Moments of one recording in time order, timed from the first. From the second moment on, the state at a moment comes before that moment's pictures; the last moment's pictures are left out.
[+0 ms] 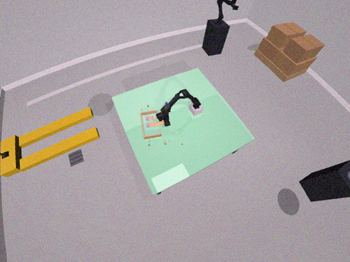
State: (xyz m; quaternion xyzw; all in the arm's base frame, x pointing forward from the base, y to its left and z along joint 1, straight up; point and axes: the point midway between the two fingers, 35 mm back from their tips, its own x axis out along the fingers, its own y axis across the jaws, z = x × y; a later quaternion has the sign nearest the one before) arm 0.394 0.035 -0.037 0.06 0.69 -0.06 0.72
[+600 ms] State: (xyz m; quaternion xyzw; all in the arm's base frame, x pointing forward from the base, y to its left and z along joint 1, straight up) arm 0.395 0.035 -0.036 0.06 0.69 -0.06 0.72
